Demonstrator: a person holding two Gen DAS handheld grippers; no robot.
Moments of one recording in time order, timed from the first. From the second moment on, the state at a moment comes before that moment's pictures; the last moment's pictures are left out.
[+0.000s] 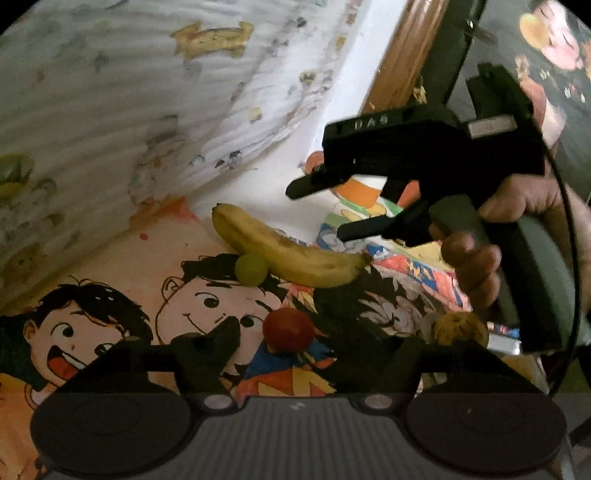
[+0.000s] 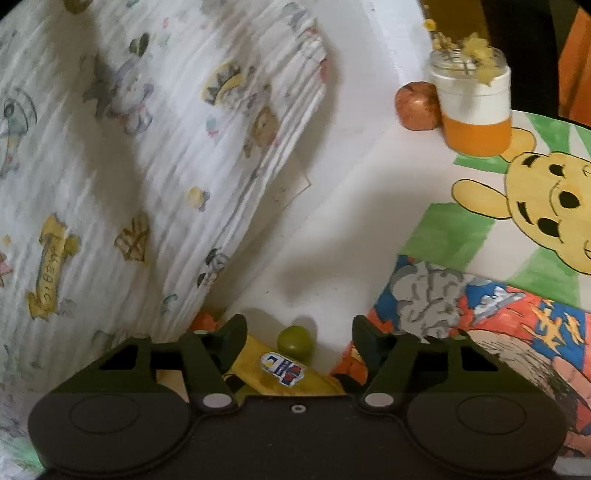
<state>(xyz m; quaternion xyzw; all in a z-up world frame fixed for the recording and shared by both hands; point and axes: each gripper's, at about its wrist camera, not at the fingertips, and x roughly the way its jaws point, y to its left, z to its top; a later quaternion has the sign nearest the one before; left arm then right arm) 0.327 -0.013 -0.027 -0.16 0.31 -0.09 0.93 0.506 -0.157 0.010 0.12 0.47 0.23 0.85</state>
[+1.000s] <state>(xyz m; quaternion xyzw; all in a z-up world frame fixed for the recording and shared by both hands) 0.331 0.004 -0.032 -0.22 0.31 -0.12 0.92 0.515 -0.126 -0.012 0.09 0.48 0.20 0.85</state>
